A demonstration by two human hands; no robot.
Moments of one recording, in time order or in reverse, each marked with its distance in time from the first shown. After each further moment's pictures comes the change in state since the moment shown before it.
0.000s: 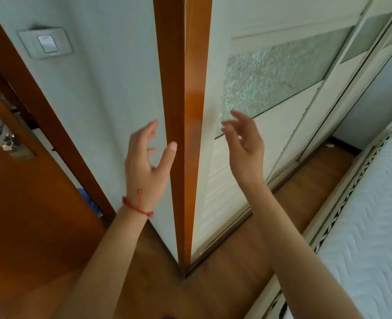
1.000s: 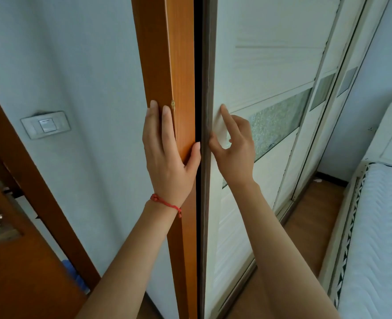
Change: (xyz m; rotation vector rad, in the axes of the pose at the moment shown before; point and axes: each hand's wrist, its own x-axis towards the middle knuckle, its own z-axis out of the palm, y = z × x) left_hand 0.110 0.028 0.056 0.198 0.383 0.612; right_hand 0.103 -0.029 0.013 -0.386 0.288 -0.442
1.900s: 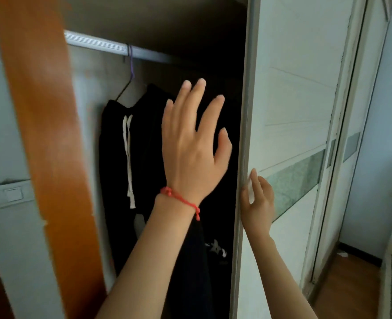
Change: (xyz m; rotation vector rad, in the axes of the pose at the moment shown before) left_hand 0.134 0.092 0.141 0.128 0.108 0.314; right_hand 0.108 0.194 -0.003 -0.096 0.162 0.104
